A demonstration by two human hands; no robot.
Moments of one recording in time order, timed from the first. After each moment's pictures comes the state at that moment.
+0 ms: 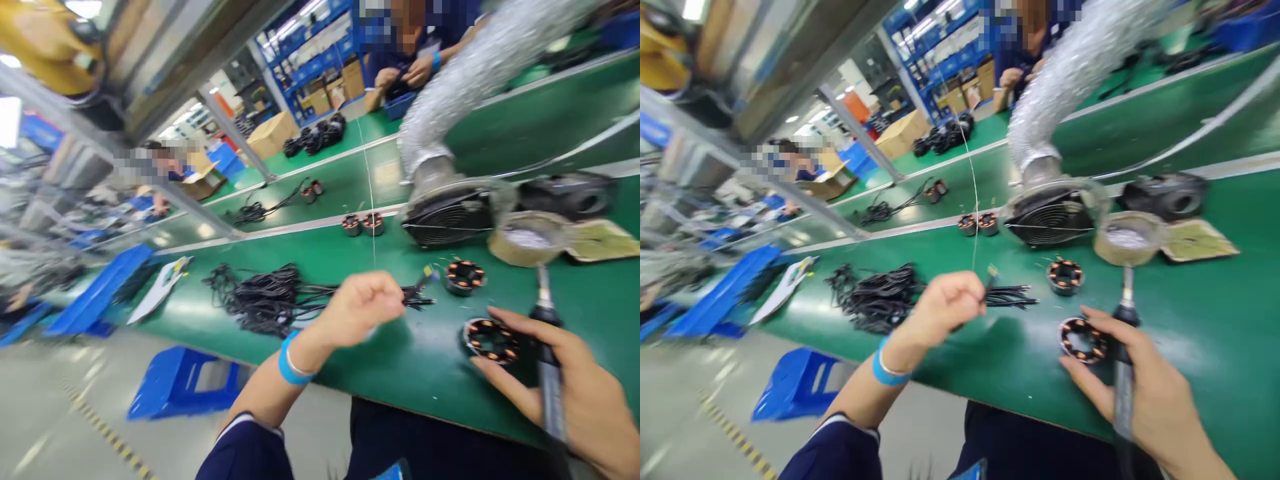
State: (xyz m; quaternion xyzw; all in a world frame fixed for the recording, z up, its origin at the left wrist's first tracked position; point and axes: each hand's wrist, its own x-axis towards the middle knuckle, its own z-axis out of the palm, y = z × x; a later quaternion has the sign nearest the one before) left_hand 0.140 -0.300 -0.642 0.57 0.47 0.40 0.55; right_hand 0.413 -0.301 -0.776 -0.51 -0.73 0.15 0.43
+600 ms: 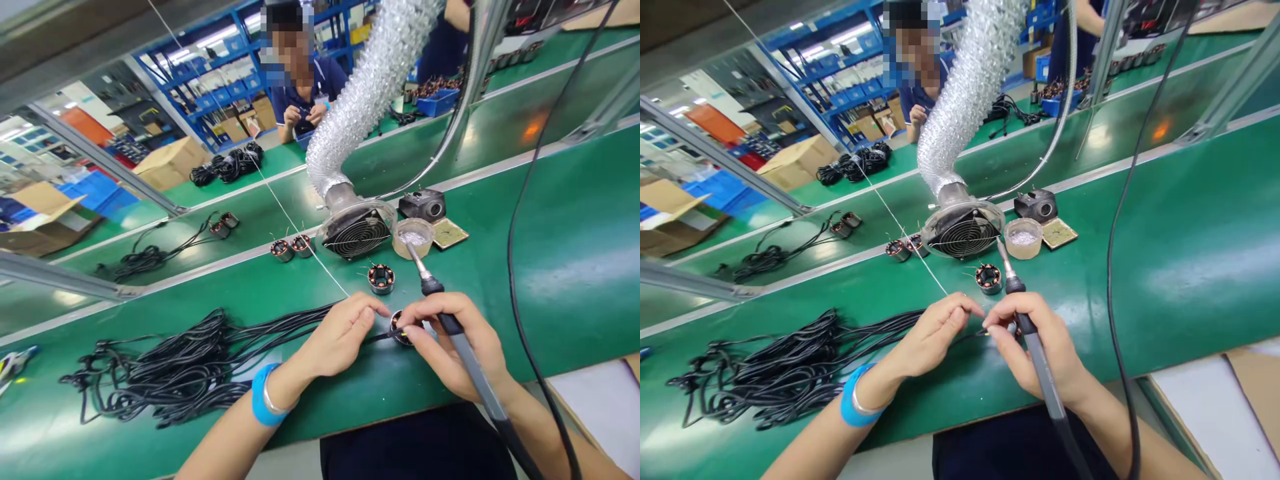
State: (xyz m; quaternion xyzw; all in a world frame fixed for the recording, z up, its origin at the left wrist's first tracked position) left_hand 0.180 -0.267 -0.679 0.74 0.40 0.24 0.49; right_hand 0.383 -0.305 -0.715 -0.38 -0.64 0.33 0.58
